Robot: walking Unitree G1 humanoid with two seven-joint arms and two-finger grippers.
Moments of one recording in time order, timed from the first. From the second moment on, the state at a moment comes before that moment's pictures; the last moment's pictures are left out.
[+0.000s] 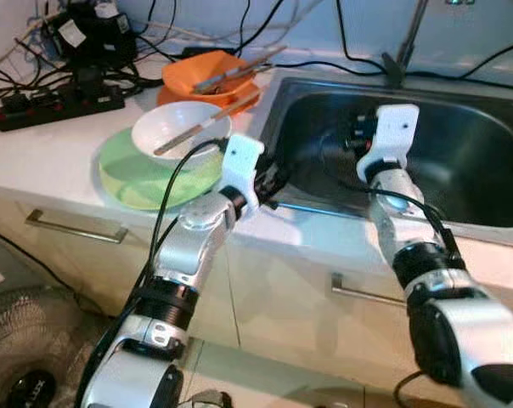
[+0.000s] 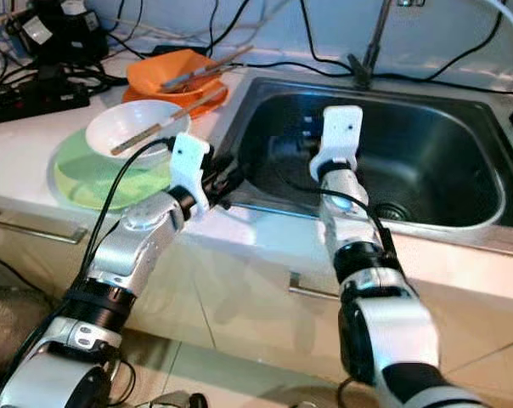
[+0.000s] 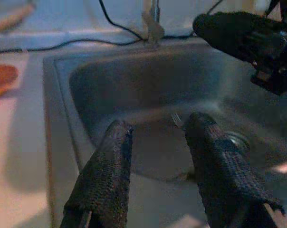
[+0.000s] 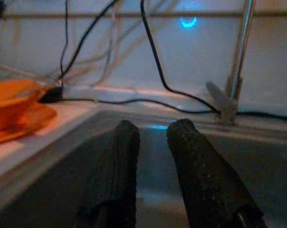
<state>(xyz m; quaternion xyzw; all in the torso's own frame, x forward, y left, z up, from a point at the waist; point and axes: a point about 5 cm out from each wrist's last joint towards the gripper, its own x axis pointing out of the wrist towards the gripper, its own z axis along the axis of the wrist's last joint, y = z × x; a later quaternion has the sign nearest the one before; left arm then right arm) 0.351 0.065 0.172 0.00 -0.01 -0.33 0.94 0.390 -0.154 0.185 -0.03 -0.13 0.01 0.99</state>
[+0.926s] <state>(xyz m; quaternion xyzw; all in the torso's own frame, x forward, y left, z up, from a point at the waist) 0.365 0.089 0.192 0.01 -0.06 -0.26 0.96 0.354 -0.109 0.150 0.04 -0.12 0.04 0.99</state>
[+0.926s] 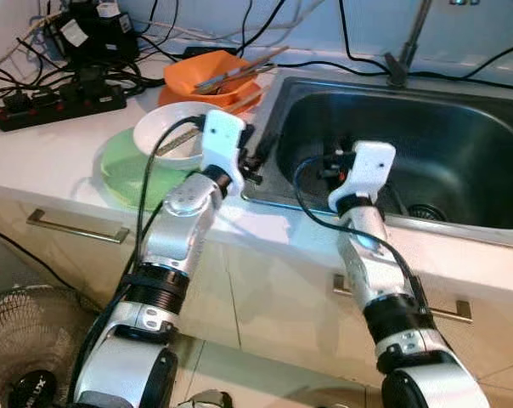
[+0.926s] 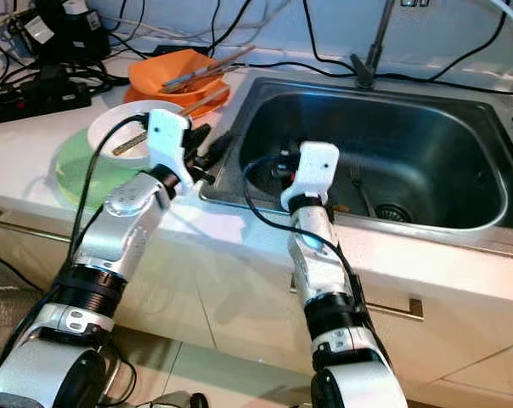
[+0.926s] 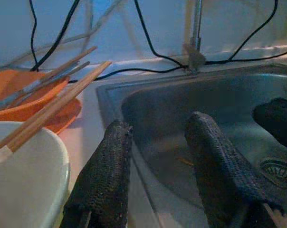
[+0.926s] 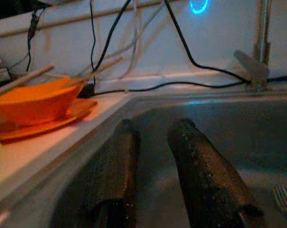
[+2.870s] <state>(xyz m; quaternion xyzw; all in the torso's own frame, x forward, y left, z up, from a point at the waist) 0.349 0.126 0.186 0.00 -0.04 -0.21 0.98 0.353 -0.102 0.149 0.05 -0.10 0.05 0.99</state>
